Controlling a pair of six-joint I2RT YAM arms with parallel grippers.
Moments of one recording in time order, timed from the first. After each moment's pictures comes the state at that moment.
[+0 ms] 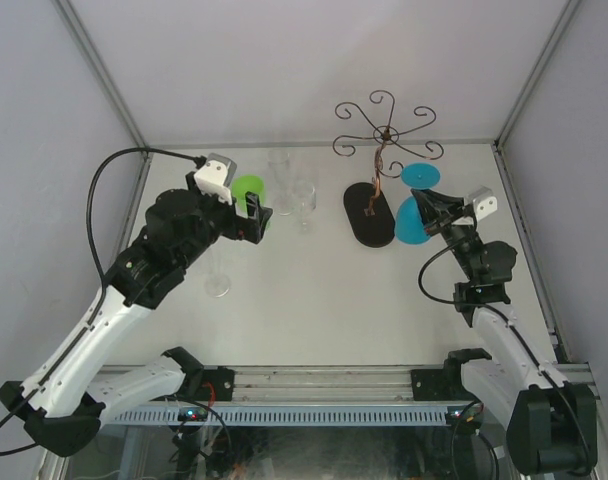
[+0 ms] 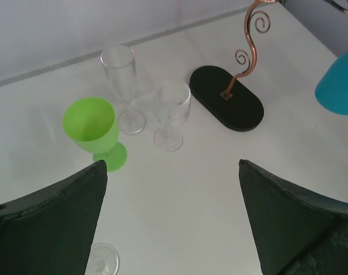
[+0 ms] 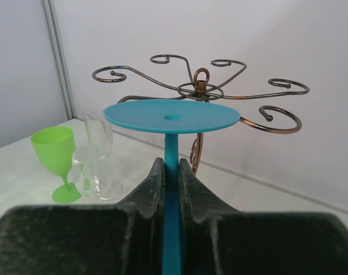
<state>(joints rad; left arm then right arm) -0.64 0.93 1.18 -0.50 -0.14 -0.12 0.08 0.88 0.42 0.86 -0.41 0.15</state>
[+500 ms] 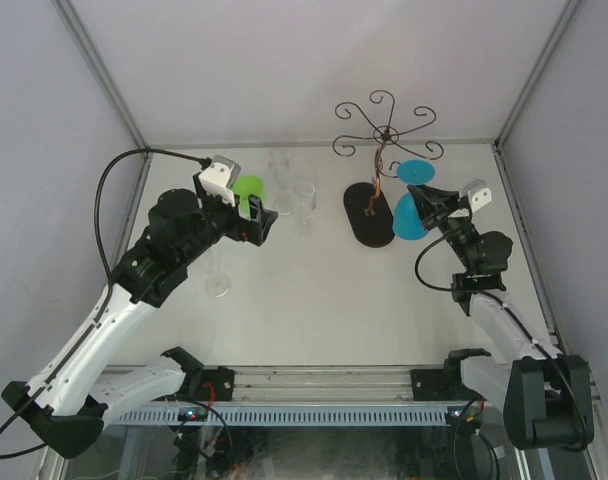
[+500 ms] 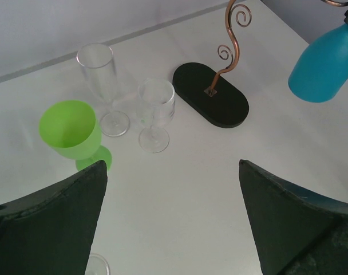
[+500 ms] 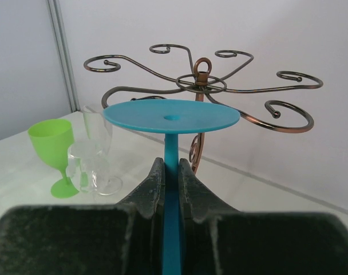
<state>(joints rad) -0.60 0.94 1.14 -0.42 -0.03 -0.12 0.05 1.03 0.45 0.96 -0.48 0.16</state>
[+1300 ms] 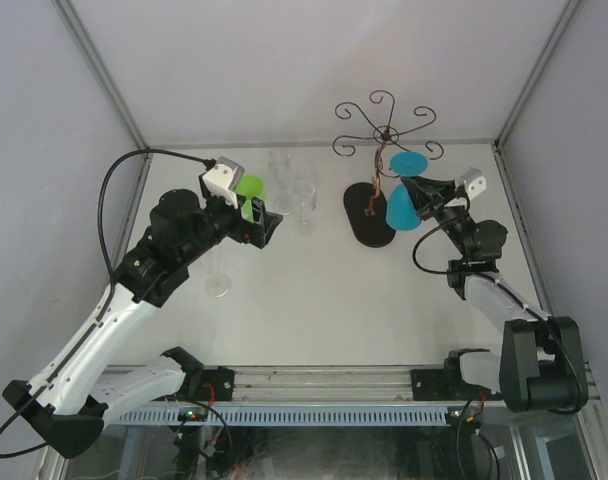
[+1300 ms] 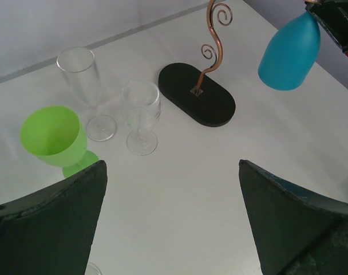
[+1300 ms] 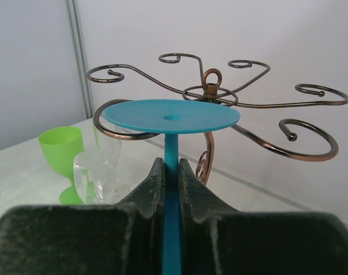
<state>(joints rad) -0.59 0.94 1.12 -0.40 0.05 -0.12 0.04 1.20 0.51 1.14 -0.55 0.23</state>
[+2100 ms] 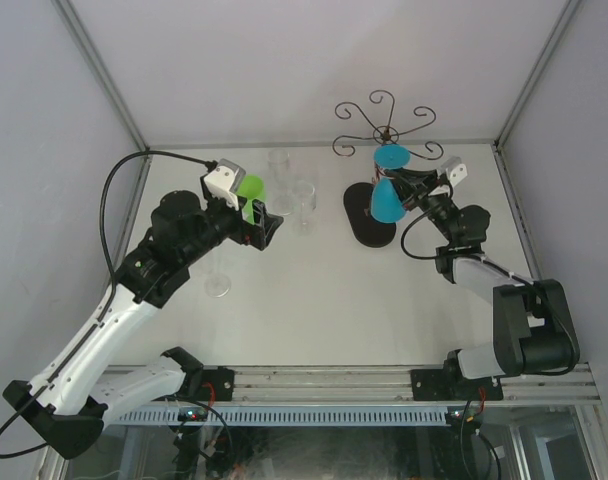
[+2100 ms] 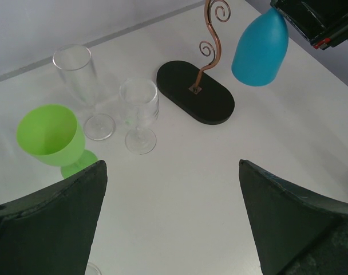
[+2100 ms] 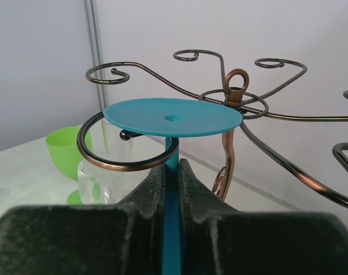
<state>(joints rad) -0.59 0.94 1.11 -0.39 0.06 -0.11 0.12 1.41 0.62 1.22 -0.57 0.23</state>
